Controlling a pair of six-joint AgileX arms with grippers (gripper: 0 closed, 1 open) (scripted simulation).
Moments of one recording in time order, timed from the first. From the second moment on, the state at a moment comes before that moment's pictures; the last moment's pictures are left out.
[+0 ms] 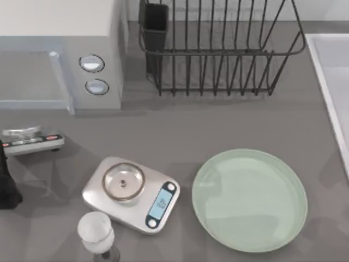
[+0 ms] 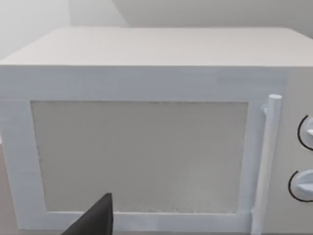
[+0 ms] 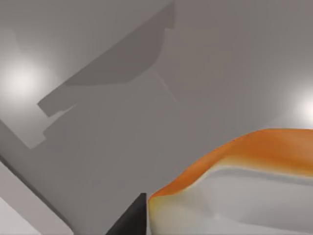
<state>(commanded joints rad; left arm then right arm) 0.00 0.00 0.00 0.00 0.00 0.00 -0.06 1.29 0.89 -1.17 -0.01 -0.98</state>
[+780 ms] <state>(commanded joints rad) 0.00 0.00 0.00 0.00 0.00 0.00 0.18 1.51 1.08 -1.17 -0.01 -1.46</state>
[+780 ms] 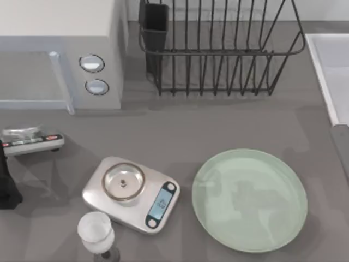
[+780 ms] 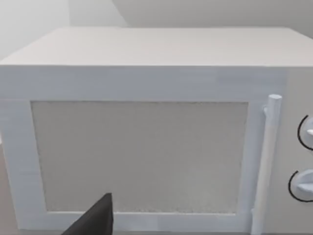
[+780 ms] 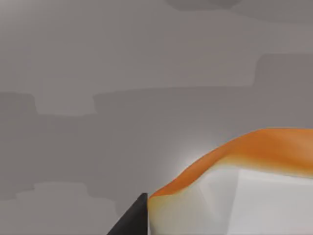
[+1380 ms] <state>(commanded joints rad) 0.00 0.00 0.00 0.00 0.00 0.00 0.59 1.83 1.35 -1.14 0.00 -2.36</state>
